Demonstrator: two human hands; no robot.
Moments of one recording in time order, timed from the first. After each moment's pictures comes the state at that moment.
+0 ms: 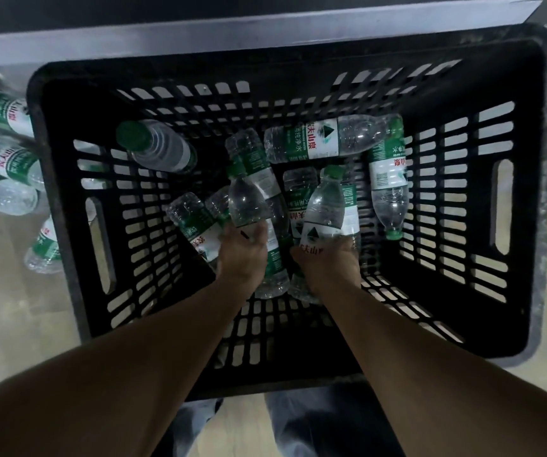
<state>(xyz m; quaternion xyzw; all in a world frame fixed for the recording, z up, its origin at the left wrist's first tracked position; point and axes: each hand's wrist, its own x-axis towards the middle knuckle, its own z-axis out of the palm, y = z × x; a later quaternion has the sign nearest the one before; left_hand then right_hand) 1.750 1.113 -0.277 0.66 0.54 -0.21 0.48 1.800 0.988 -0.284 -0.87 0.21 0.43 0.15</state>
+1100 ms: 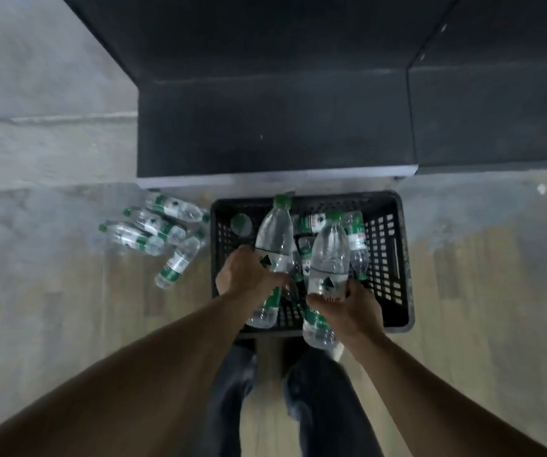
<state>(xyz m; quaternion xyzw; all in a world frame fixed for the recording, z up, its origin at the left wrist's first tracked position) 1.760 1.168 0.079 0.77 0.48 -0.25 0.33 1.797 0.993 0.080 -0.88 0.08 0.37 0.28</state>
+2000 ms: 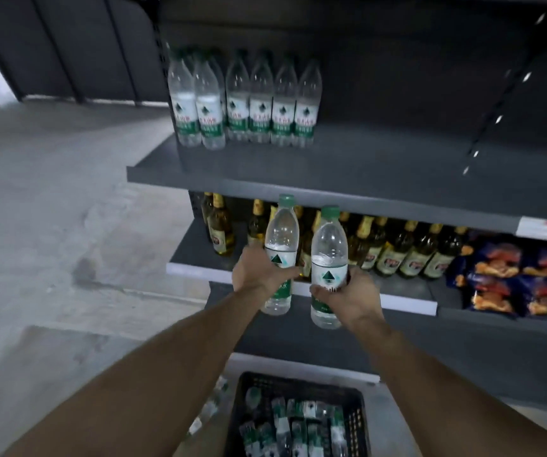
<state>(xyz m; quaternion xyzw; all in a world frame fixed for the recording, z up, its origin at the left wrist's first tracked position) 1.810 1.243 0.587 0.82 0.43 0.13 0.34 1.895 1.086 0.572 -0.89 -0.17 0.12 0.41</state>
